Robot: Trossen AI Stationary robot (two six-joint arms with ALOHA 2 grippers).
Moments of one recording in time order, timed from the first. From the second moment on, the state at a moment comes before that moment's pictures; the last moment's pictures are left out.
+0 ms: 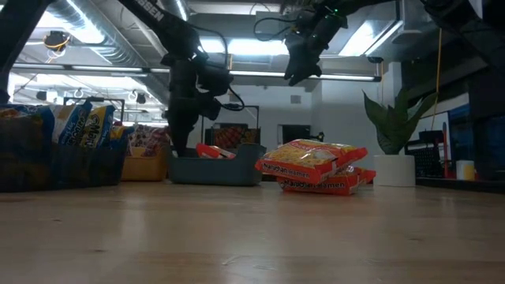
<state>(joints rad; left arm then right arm) 0.62 1.83 1.33 -1.00 0.08 0.26 -0.82 2.06 2.34 -1.21 -0.33 -0.20</state>
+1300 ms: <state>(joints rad) 0.57 1.94 1.37 -0.99 0.01 0.06 -0.82 2.06 2.34 -1.26 -0.33 -0.22</state>
